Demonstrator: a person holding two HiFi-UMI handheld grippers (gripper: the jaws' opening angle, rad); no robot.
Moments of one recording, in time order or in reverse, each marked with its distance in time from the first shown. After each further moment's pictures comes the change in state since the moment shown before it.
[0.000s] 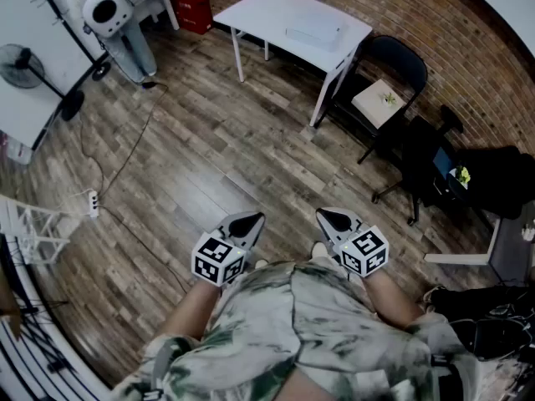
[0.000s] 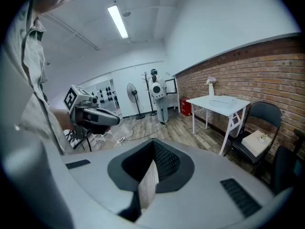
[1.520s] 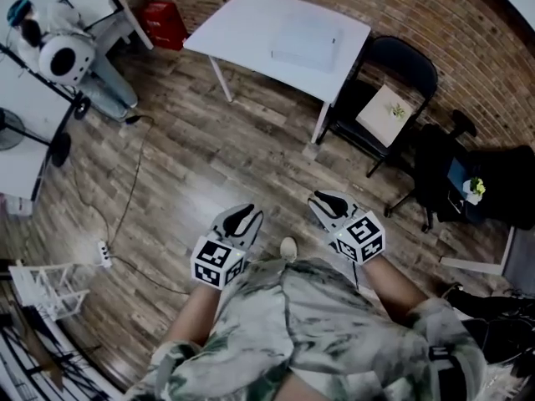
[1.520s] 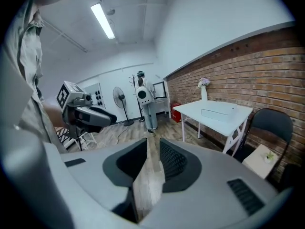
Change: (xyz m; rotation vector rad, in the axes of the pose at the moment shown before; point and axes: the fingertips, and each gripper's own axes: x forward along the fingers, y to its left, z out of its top) left arm 0.196 0.246 0.179 0.104 0.059 0.013; right arm 0.221 -0.253 0.151 0.033 -0.041 -0.060
